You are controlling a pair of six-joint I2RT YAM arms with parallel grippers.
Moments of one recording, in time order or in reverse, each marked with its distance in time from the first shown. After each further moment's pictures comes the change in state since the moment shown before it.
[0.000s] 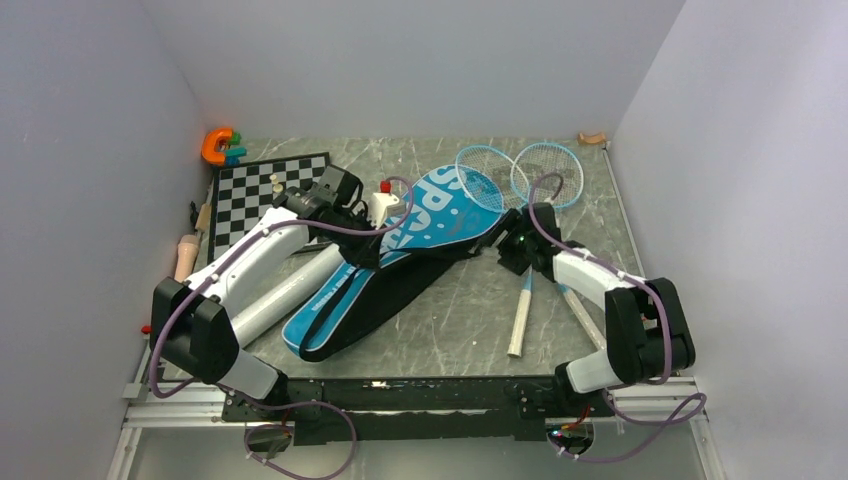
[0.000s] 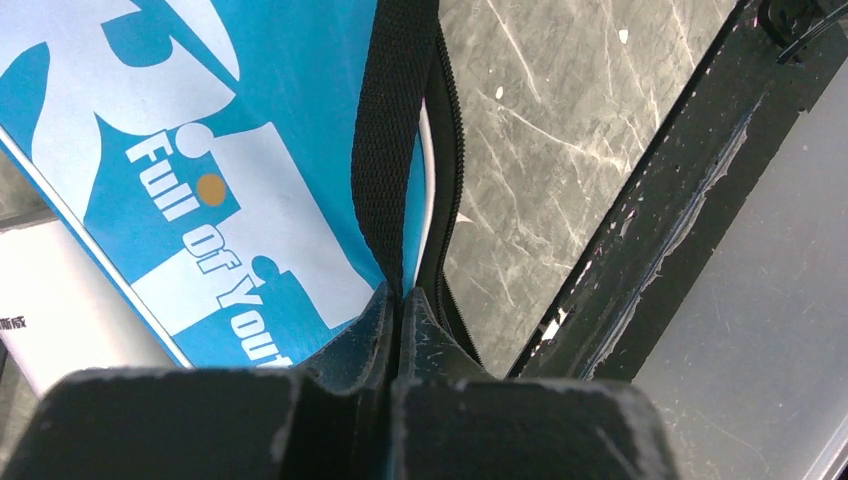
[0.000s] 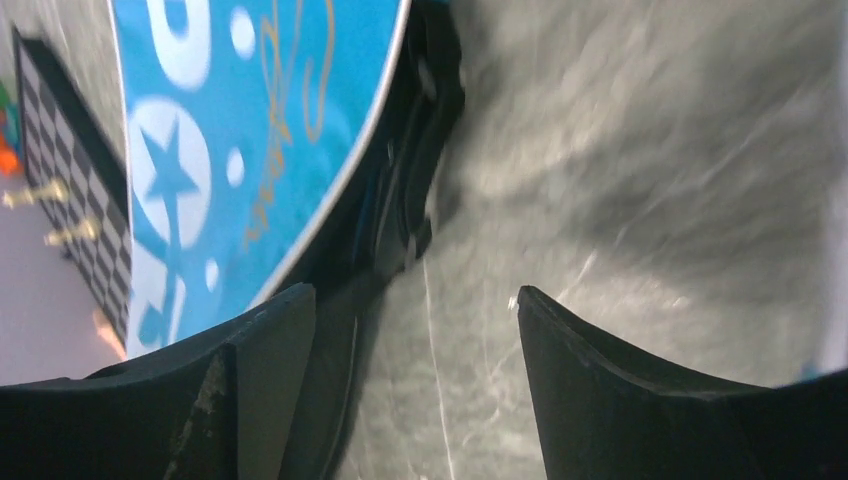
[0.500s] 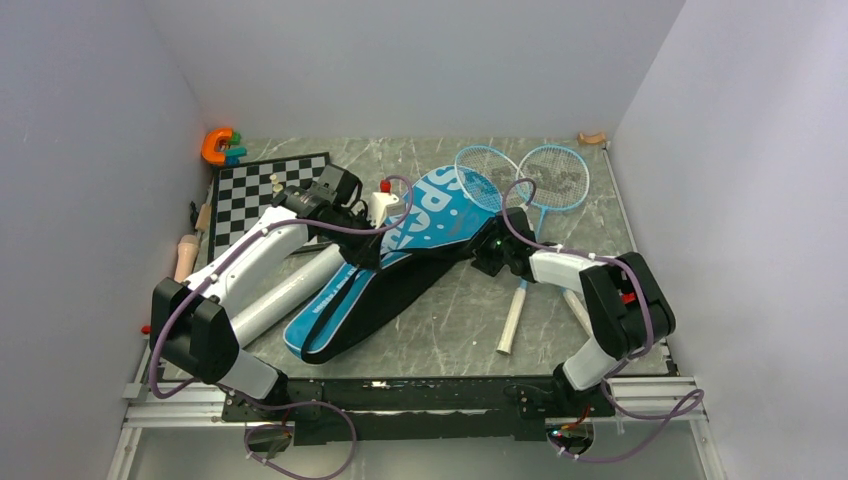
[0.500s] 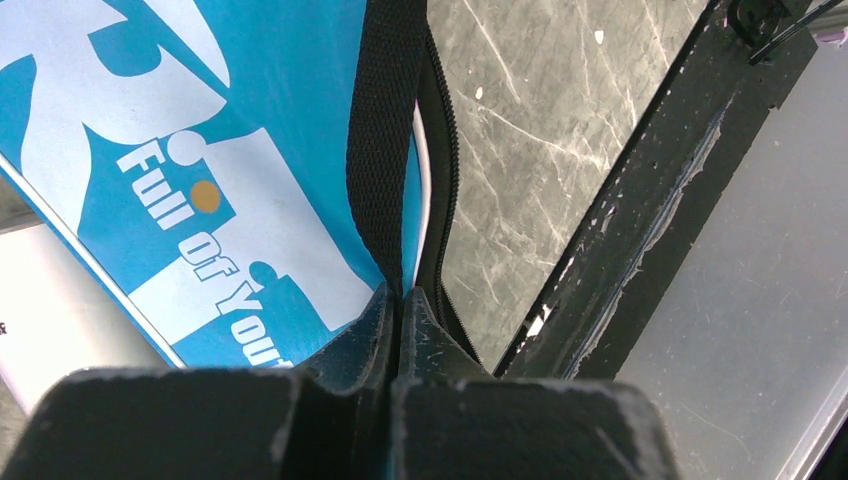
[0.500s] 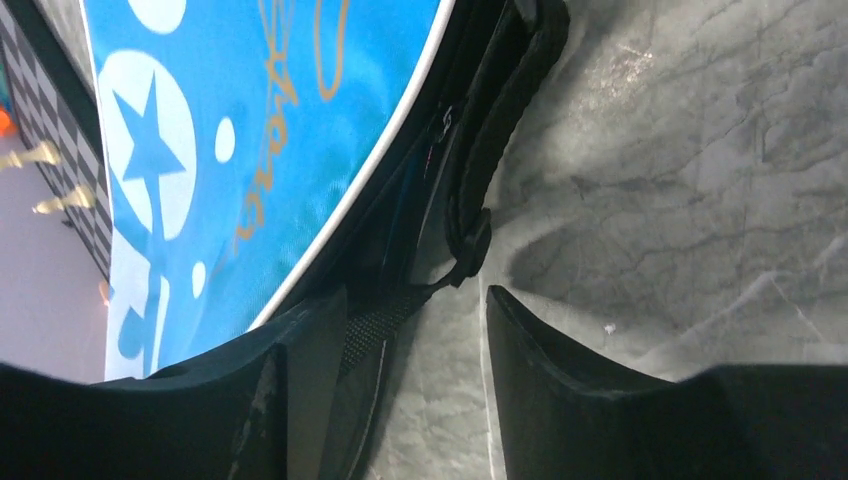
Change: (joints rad) left arm 0.016 0.000 0.013 -0.022 0.039 -0.001; right arm 0.156 0.124 -0.035 0.161 -0.015 0.121
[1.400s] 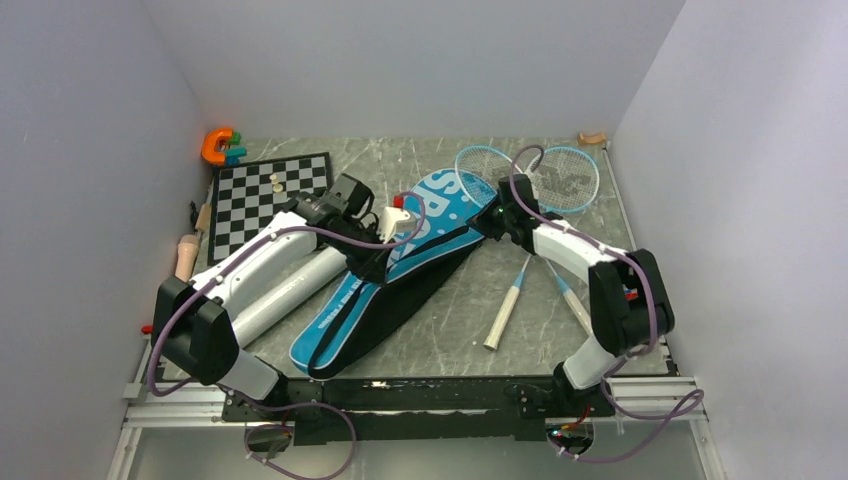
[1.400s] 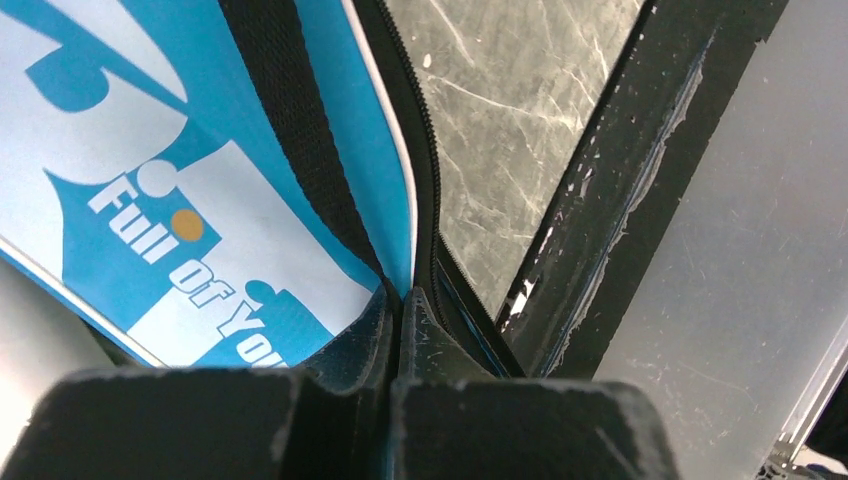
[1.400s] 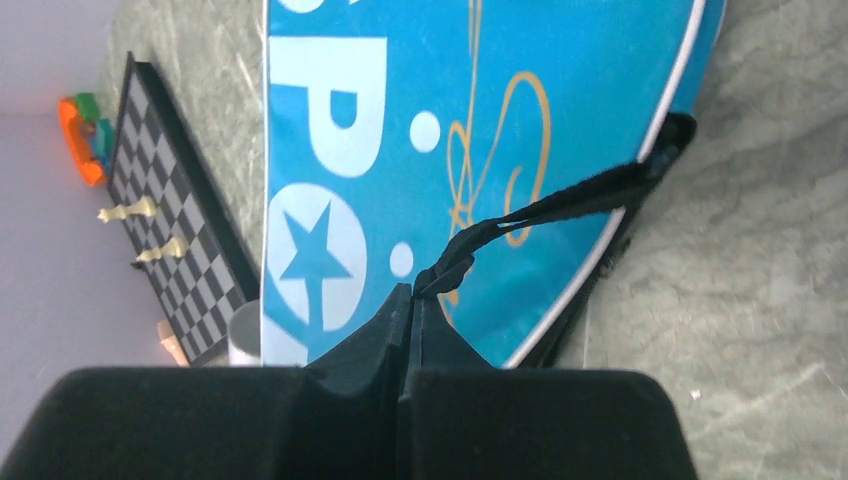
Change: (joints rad) left arm -0.061 0.002 -0.026 -0.034 0.018 0.045; right arm -0.033 -0.013 0.235 -0.150 0.051 -0.034
